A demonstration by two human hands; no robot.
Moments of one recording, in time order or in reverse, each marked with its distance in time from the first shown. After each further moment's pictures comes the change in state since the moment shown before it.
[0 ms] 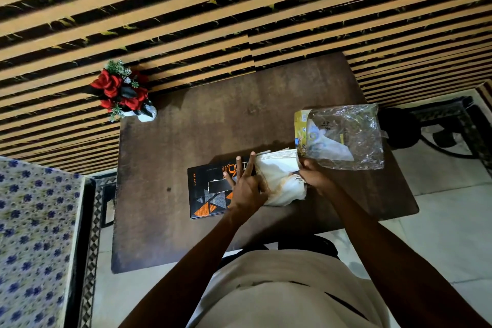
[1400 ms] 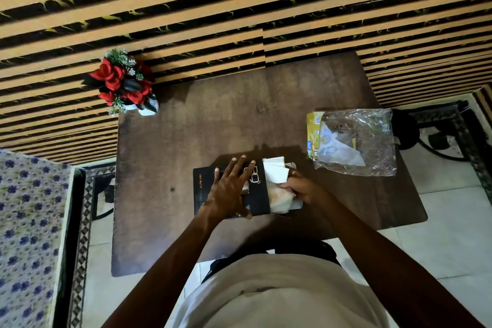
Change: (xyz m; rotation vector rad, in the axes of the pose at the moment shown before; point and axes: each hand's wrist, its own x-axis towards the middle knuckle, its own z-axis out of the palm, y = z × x) left_hand 0.010 -0.079 -0.045 0.319 -0.258 0.119; right_hand -0.013 -0.036 0.065 0.142 -0.197 0.249
